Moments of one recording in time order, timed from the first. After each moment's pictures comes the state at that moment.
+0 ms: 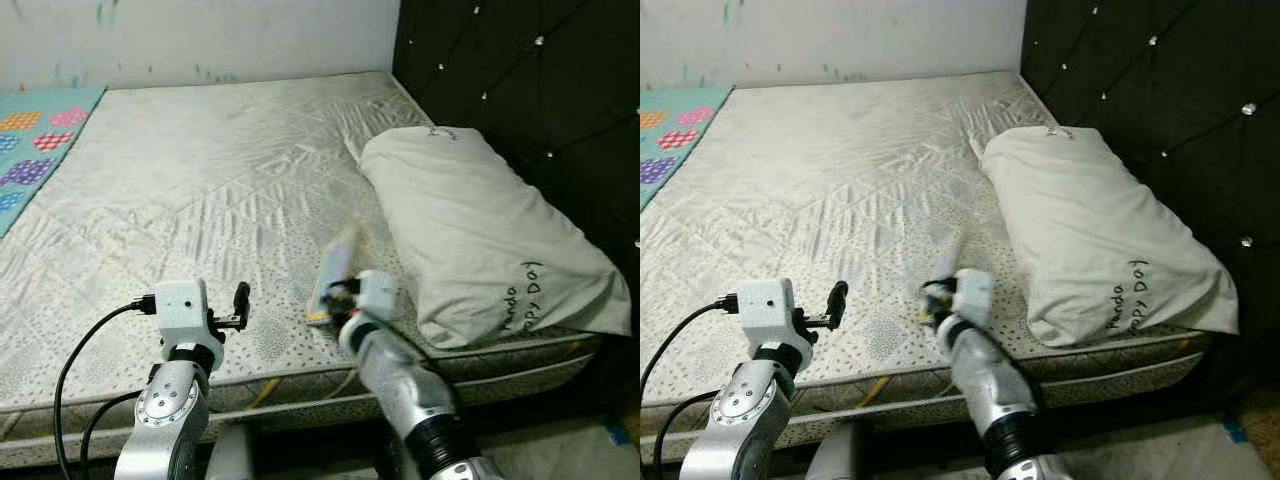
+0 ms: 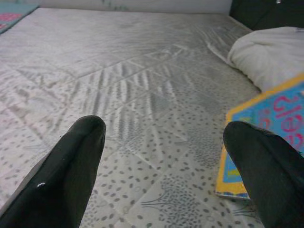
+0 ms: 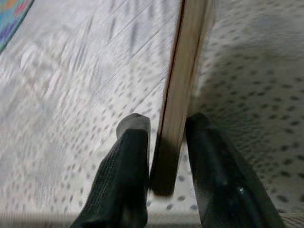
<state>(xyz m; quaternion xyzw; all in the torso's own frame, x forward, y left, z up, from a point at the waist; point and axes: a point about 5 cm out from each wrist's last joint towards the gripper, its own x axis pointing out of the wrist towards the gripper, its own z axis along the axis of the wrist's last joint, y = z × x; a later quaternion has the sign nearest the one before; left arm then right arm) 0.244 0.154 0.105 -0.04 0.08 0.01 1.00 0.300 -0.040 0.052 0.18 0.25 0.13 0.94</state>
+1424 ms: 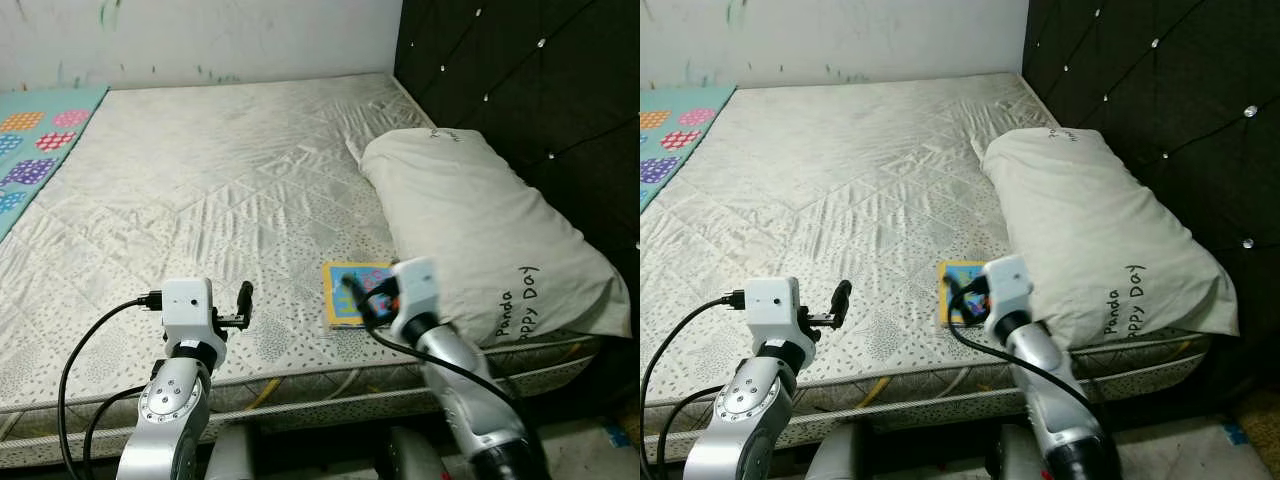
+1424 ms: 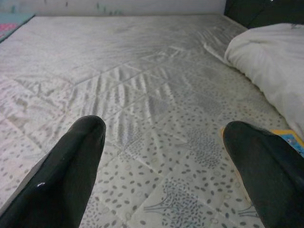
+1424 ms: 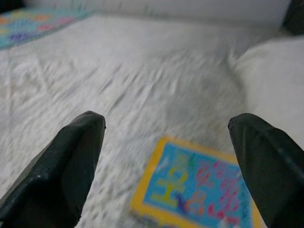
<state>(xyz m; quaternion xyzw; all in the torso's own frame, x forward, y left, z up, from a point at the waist) 0.248 0.151 0.106 -0.02 0.07 -0.01 1.00 0.296 -0.114 0.096 -0.02 0.03 0.18 0.98</state>
